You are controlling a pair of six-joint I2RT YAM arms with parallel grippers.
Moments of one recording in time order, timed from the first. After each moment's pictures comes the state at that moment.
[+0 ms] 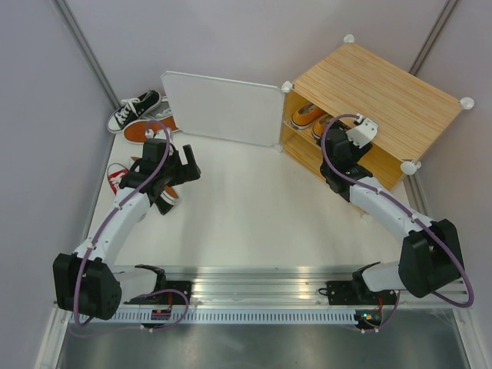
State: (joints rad) left arm -0.21 1.20 0.95 -0.47 -0.02 -0.40; right arm 0.39 1.37 0.95 0.03 0.85 0.66
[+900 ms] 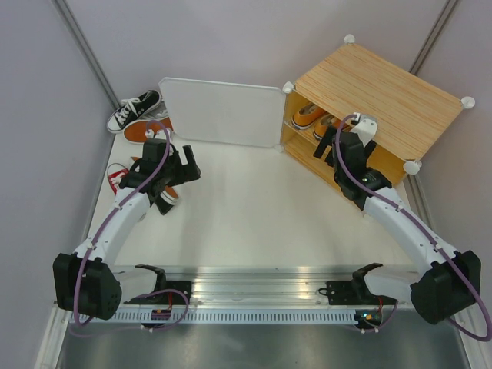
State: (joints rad) left arm -0.21 1.20 0.95 -0.47 -0.02 -0.40; right arm 0.39 1.19 0.99 -0.25 0.59 0.52
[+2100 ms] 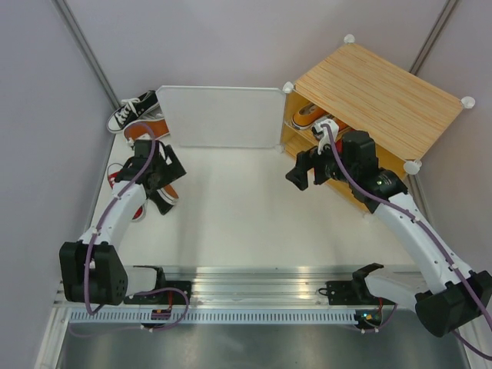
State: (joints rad) left arm -0.11 1.28 0.95 -0.50 -0.09 -0.53; right arm 0.40 1.10 1.09 -0.47 -0.34 0.07
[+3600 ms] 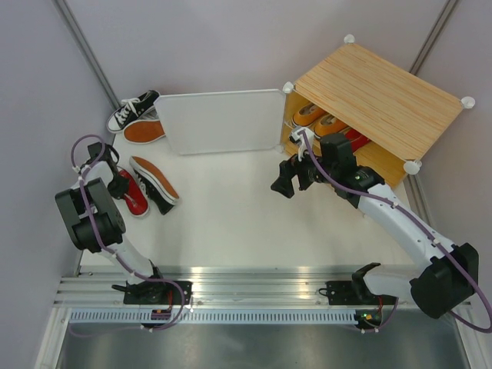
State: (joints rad) left arm 0.43 1.75 1.12 -0.55 -0.21 -0.65; right arm 0.48 1.23 1.04 -0.37 -0.46 0.03
